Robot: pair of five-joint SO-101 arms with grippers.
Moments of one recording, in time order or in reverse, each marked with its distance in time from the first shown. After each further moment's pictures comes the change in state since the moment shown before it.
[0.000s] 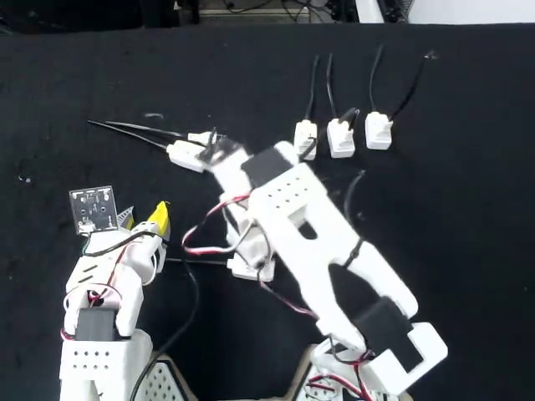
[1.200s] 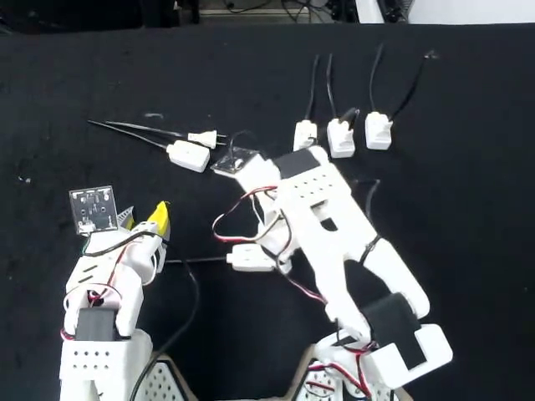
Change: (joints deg) left arm 0.0 0.0 0.0 0.0 0.0; right arm 11.8 0.0 8.3 -10.8 18.4
